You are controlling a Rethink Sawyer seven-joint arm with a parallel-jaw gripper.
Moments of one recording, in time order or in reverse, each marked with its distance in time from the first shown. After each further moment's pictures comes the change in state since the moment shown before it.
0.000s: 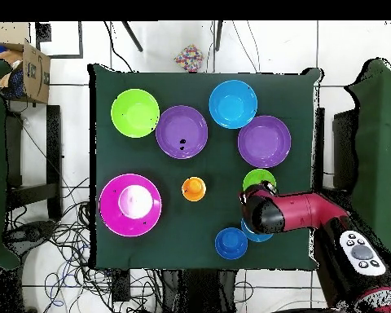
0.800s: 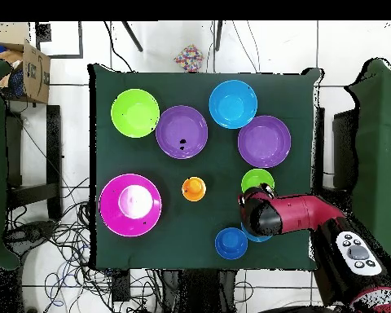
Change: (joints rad) arm 0.020 0.000 -0.026 0.007 0.000 -0.009 0.000
